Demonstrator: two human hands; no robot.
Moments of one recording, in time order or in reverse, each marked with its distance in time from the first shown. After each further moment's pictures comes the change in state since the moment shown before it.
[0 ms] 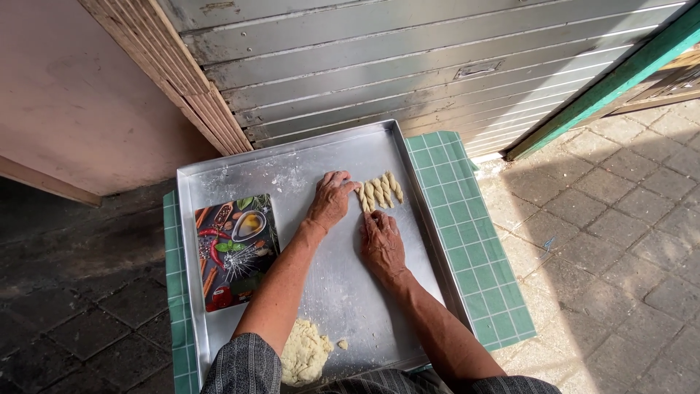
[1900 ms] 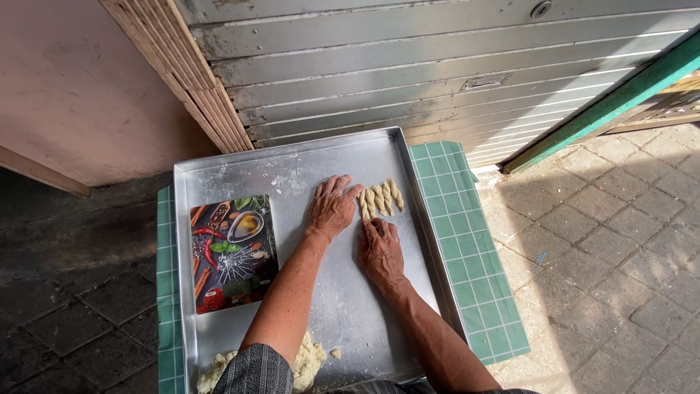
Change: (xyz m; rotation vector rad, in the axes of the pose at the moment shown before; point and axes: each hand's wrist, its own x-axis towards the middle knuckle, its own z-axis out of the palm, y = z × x) left_hand 0.005 0.045 -0.048 0.168 -0.109 -0.094; right_hand 0.005 -0.001 -0.001 0.007 -0.044 0.077
